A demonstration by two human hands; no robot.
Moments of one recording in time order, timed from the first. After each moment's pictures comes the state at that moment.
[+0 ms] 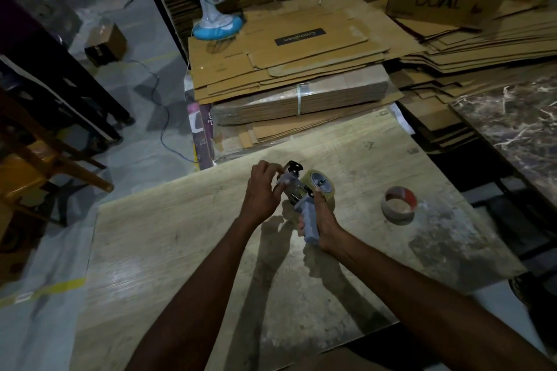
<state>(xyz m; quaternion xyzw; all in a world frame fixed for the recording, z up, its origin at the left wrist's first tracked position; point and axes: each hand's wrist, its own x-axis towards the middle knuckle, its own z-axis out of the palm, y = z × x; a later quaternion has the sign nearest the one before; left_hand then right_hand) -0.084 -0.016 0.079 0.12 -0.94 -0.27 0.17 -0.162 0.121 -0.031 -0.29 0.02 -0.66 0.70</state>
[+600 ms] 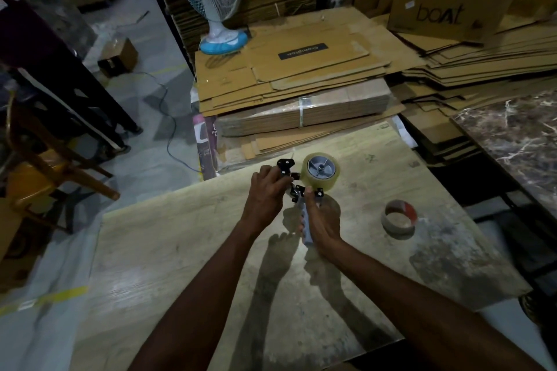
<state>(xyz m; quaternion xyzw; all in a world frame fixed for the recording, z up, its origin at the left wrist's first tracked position) -0.099 -0.008 0.105 0.03 -0.98 -0.08 0.20 -0.124 0.138 0.091 0.12 0.63 -0.69 0.34</state>
